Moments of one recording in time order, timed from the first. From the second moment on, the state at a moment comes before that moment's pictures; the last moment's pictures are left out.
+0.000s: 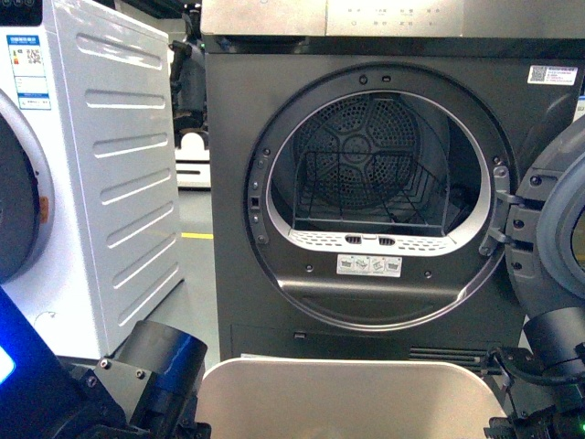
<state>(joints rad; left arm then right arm) -0.29 2.27 1.10 0.36 -0.22 -0.17 0.02 2.26 1.12 0.21 0.01 0.05</state>
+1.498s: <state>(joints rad) -0.29 2.27 1.09 0.37 -0.21 -0.17 0.02 2.26 1.12 0.21 0.01 0.05</state>
